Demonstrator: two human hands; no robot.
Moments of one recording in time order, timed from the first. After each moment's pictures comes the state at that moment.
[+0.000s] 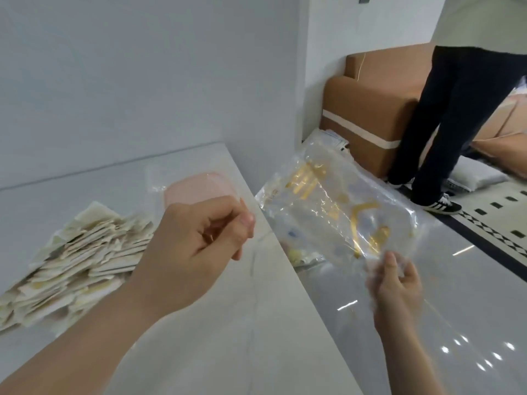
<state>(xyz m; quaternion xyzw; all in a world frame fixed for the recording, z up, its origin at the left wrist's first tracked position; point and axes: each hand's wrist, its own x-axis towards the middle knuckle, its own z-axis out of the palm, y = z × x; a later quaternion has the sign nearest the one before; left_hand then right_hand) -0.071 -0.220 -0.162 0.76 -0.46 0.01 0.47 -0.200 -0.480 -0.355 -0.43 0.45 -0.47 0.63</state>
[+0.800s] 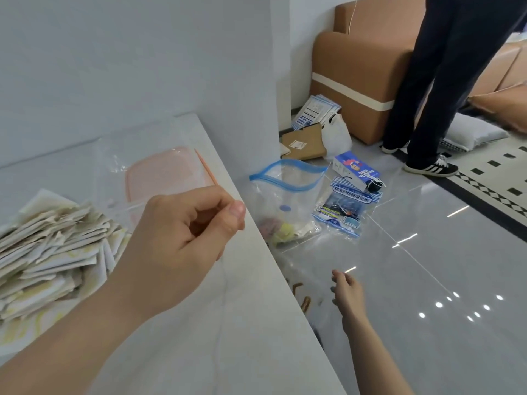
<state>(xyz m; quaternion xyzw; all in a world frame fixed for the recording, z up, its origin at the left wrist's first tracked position) -0.080 -0.254 -0.191 0.77 -0.44 -0.04 0.45 -0.186 -0.484 -0.516 -0.49 0.56 -0.17 0.64</state>
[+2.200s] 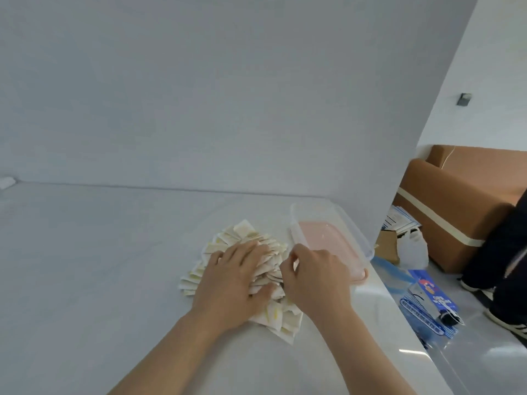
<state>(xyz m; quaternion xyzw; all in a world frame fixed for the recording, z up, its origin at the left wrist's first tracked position) 0.011 -0.031 -0.233 0.91 -0.33 0.18 0.19 -0.045 -0.209 -0.200 -0.95 0.10 -0.28 0.10</state>
